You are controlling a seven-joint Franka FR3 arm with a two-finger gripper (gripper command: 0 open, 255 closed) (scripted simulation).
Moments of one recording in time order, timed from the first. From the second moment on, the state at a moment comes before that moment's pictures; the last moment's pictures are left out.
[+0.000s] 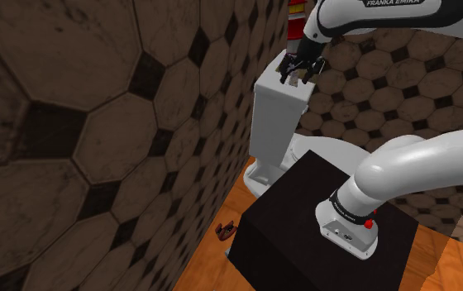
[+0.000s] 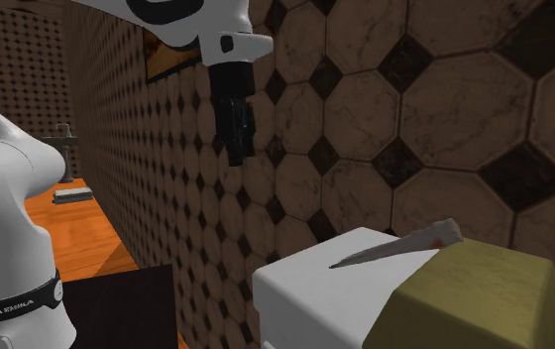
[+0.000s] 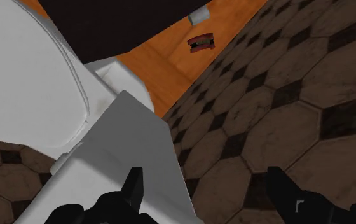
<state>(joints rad) -0.18 -0.58 -0.07 -2.46 -0.01 2.00 0.27</state>
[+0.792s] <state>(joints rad) -0.31 -0.29 -0.15 -2.37 -0.07 2.39 0.38</state>
